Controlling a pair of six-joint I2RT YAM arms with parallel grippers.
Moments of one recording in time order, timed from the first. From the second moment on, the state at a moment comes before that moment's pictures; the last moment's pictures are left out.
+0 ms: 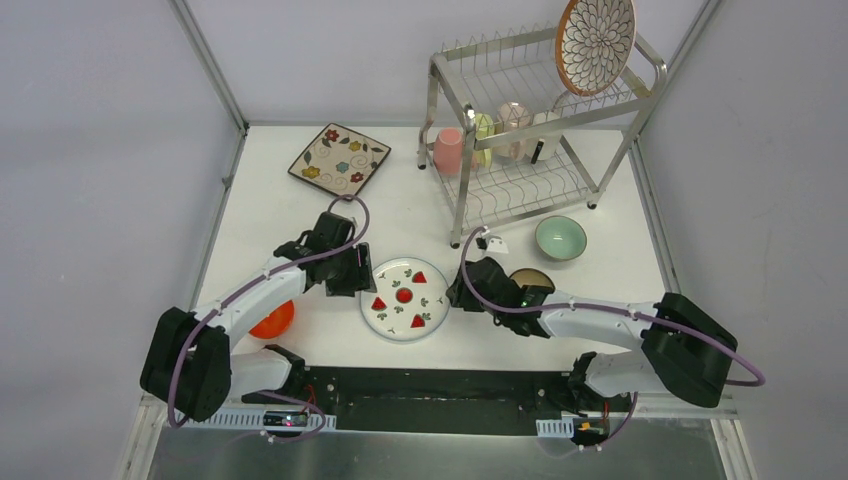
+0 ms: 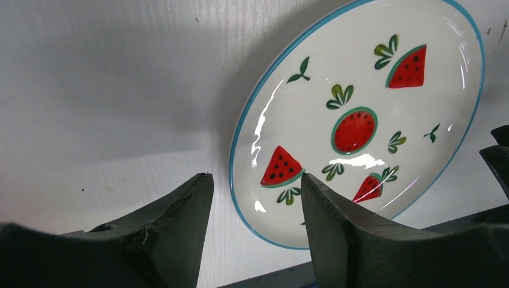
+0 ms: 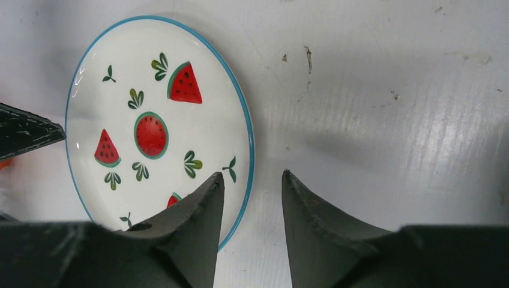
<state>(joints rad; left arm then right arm) -0.44 1.20 0.68 -0.50 0.13 -0.58 1.02 1.31 0.56 -0.02 0.33 0.90</state>
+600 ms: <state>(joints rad) -0.44 1.34 0.66 -0.40 0.16 -0.61 0.97 1.23 0.49 0.05 0.25 0.87</state>
